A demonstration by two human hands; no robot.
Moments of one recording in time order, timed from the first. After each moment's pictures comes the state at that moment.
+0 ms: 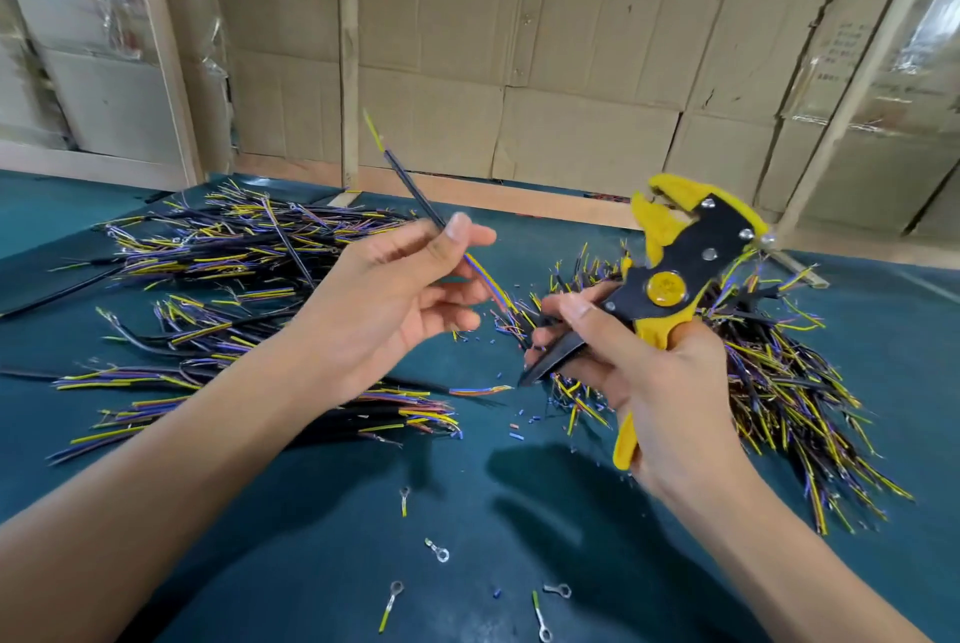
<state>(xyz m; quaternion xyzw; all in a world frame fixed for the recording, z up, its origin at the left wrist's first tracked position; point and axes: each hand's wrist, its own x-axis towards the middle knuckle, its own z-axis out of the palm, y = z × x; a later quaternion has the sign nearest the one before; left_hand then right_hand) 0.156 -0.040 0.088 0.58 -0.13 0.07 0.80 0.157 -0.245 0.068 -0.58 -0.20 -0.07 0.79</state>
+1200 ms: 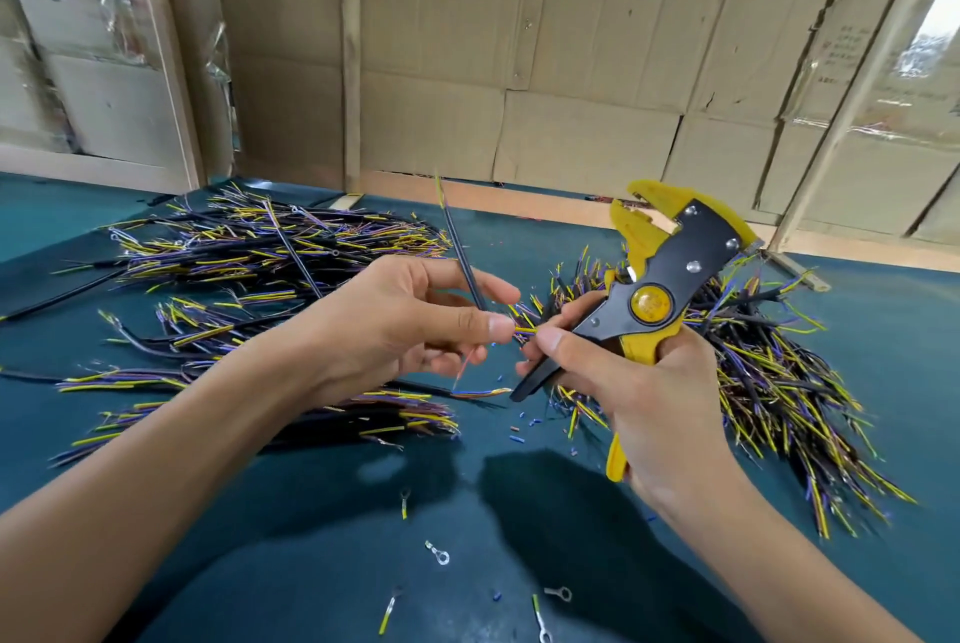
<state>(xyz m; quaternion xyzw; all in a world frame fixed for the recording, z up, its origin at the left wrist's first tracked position) 0.148 -0.040 0.096 0.67 -0.13 -0.06 0.73 0.154 -0.243 0.066 -0.63 -0.22 -0.11 0.73</state>
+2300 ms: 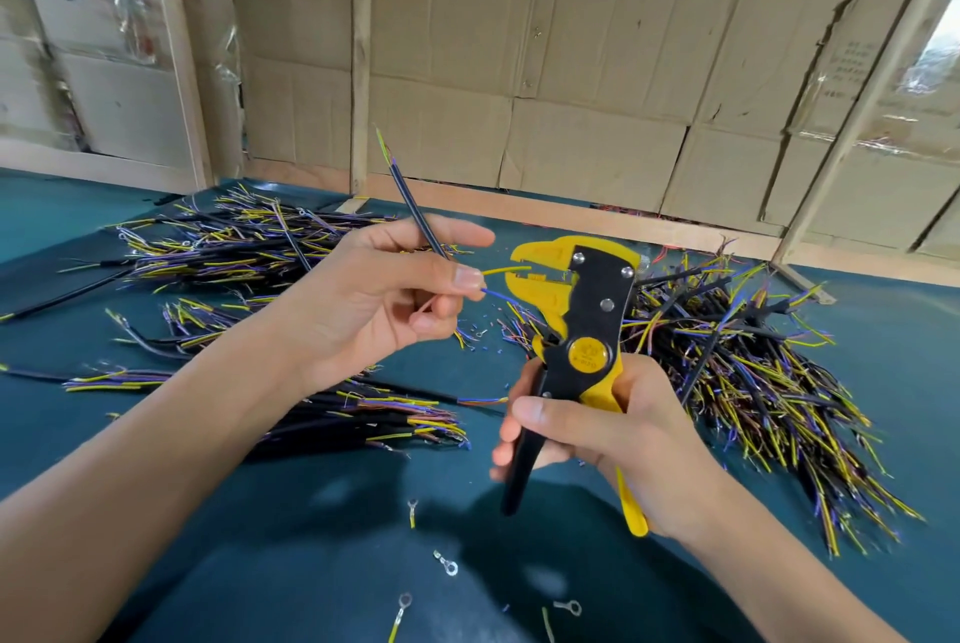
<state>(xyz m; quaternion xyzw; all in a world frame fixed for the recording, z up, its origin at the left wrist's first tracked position) 0.148 -0.022 0.105 0.56 -0.18 0.00 0.81 0.142 -0.244 0.069 -0.63 -0.30 0.16 0.70</state>
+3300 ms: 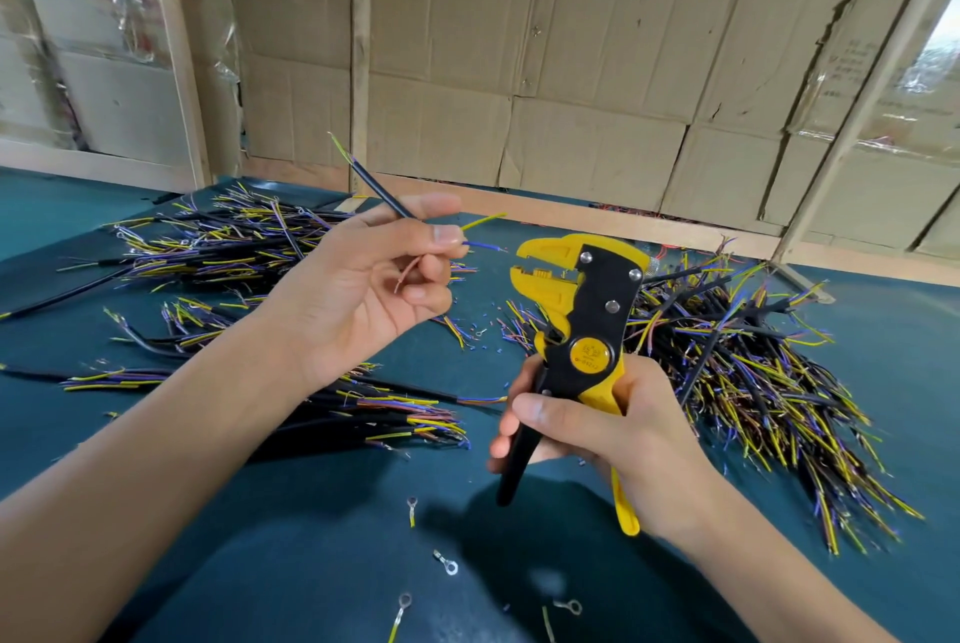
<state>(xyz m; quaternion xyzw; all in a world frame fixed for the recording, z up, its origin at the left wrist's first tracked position) 0.147 -0.025 0.112 0.48 -0.12 0.02 0.87 0.141 -0.243 0.066 -0.64 -0.29 0.14 0.70</state>
